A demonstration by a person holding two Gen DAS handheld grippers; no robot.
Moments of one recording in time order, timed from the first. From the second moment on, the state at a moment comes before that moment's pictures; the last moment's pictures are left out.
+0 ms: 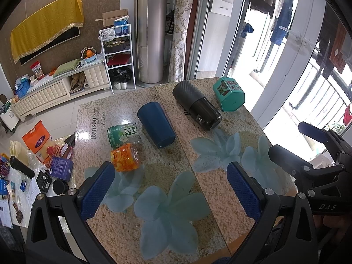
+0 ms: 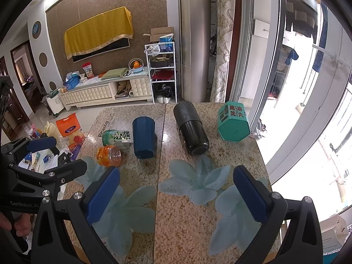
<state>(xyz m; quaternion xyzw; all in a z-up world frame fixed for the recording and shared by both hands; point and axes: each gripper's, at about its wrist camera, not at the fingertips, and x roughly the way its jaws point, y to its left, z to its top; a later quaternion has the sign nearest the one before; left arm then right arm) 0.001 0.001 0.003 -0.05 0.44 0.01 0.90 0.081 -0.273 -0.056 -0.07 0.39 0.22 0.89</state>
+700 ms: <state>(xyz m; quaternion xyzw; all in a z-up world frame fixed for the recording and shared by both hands) -0.001 0.001 0.006 -0.05 0.44 0.01 0.90 0.079 -0.275 -0.057 -0.07 0.39 0.22 0.89</state>
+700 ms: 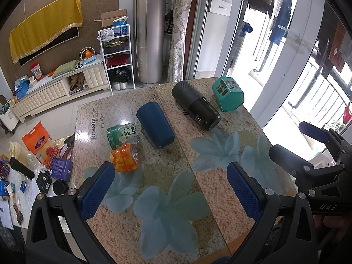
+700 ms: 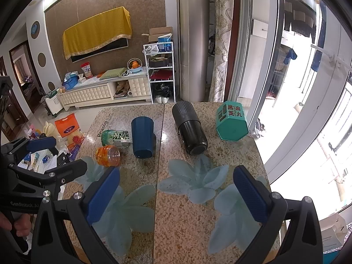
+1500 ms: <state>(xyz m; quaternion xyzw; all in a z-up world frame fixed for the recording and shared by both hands) 0.039 -0.010 0.006 -0.05 0.45 0.01 0.89 0.116 -0.288 -0.047 -0.06 0.41 0.22 0.88</state>
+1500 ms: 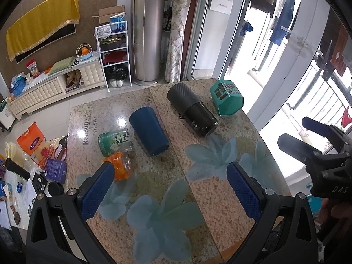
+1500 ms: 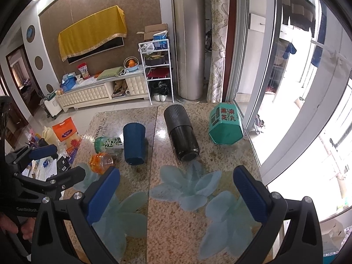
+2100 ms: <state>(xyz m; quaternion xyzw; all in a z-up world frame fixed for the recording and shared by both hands) 0.156 -0.034 -0.028 -0.12 0.50 0.03 0.86 0.240 -0.281 -0.045 -0.08 0.46 0.28 0.84</state>
